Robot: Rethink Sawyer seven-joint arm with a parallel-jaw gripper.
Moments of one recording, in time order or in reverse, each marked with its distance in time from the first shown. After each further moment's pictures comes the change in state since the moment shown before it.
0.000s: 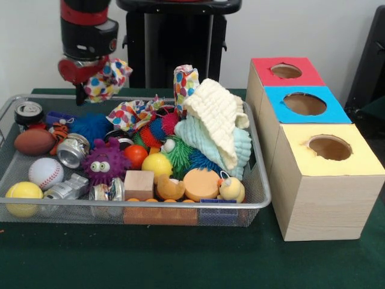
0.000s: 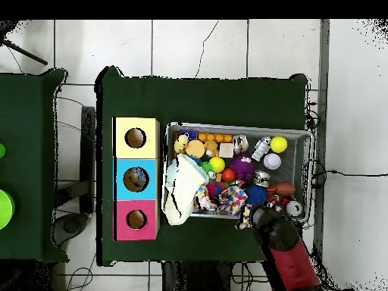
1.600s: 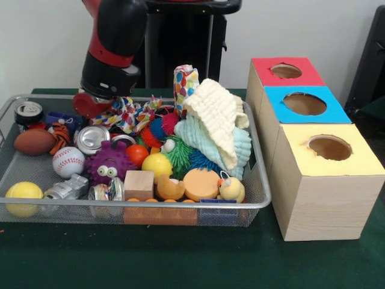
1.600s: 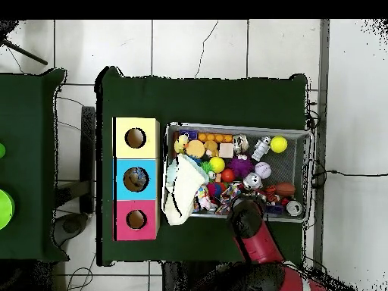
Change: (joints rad) arm 0.023 0.168 0.150 0.008 0.056 -0.480 0.000
